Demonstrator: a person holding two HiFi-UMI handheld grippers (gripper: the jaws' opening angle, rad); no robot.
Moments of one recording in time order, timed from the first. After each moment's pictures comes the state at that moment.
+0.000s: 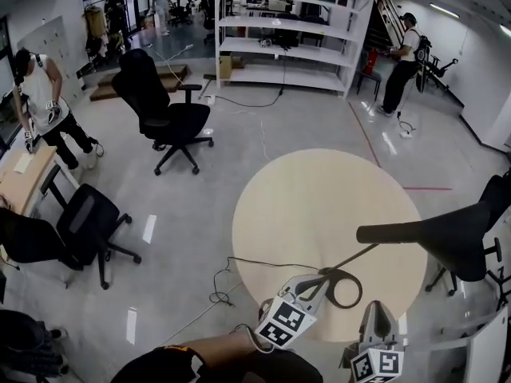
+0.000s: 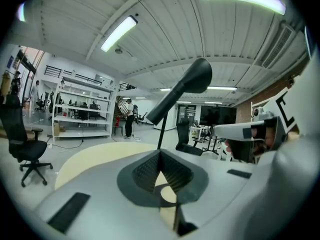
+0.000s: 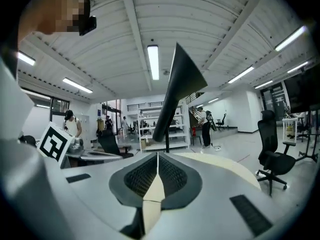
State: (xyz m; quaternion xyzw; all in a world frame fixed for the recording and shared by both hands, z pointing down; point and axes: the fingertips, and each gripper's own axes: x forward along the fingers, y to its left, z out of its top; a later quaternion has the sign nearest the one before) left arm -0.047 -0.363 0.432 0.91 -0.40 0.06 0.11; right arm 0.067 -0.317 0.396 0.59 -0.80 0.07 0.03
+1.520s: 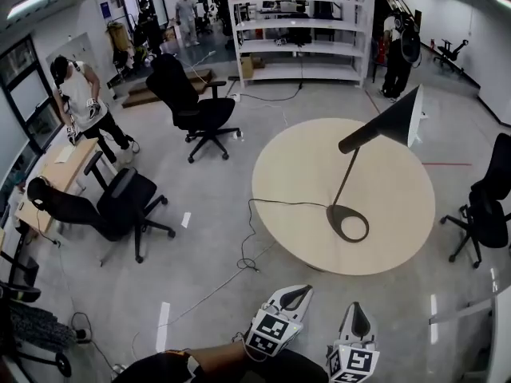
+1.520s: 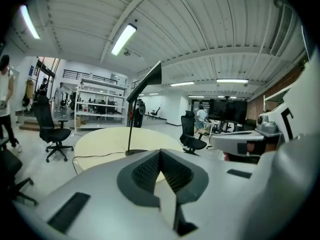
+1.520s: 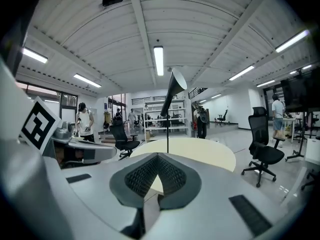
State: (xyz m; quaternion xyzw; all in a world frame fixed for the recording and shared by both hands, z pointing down) left arm 0.082 -0.027 0.489 0.86 -0.49 0.09 0.14; right arm 0.194 -0.009 0.478 0.57 -0.81 0.09 0.08
